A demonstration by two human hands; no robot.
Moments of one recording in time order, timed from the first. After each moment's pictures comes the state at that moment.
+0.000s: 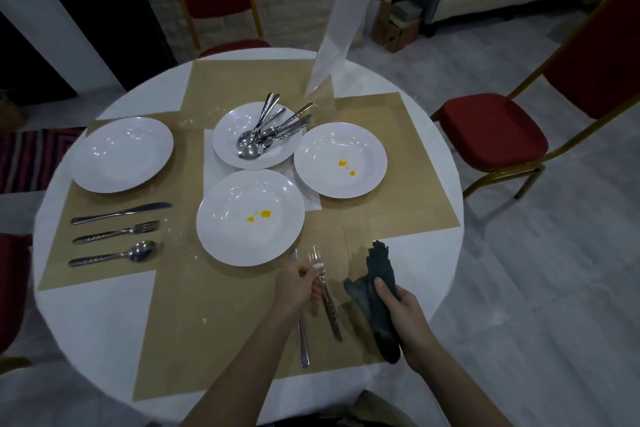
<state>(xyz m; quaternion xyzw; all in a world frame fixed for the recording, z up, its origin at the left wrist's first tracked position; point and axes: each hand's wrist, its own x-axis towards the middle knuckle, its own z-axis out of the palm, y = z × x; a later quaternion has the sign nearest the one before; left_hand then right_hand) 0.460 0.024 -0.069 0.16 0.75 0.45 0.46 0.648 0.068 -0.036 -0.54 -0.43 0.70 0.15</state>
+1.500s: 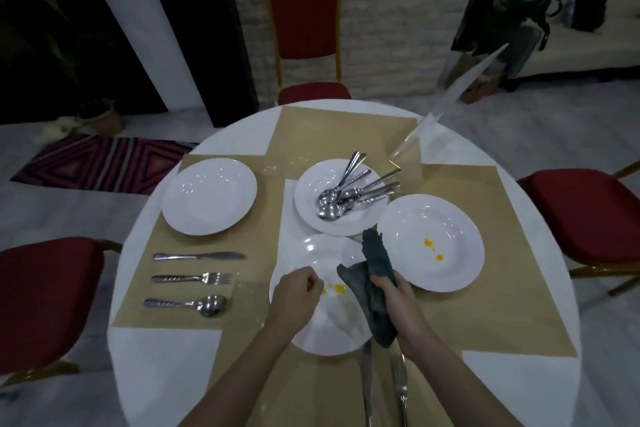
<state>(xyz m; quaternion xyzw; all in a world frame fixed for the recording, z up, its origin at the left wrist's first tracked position) 0.284 0.041 -0.020 0.31 0.85 0.32 0.29 0.435 0.152 -0.007 -0.49 -0.51 0.69 0.15</state>
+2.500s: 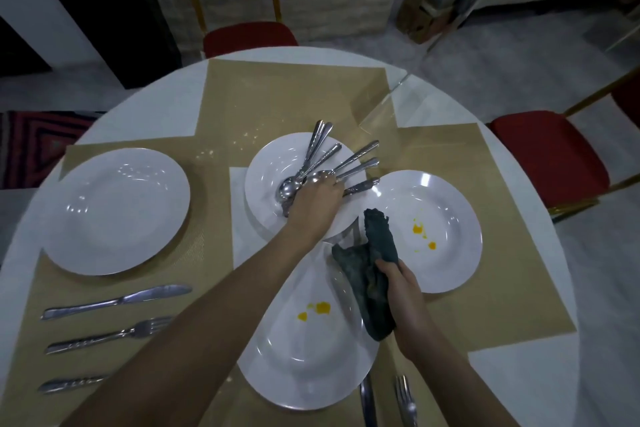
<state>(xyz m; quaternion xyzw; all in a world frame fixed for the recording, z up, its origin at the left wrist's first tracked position) 0.208 0.246 -0.076 0.64 0.76 0.12 0.04 0.397 0.195 -0.040 -0.62 -0.40 0.66 0.18</state>
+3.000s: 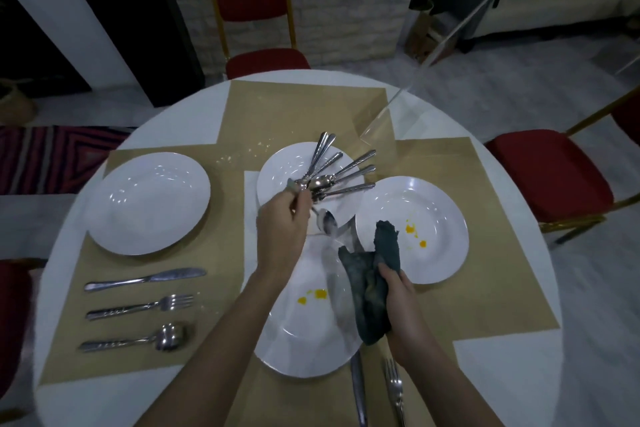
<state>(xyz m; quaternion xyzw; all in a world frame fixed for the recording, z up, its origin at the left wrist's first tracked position) 0.234 0.144 0.010 0.34 0.80 0.49 0.12 0.423 0.167 -0.019 -0.59 -0.33 0.71 0.21</state>
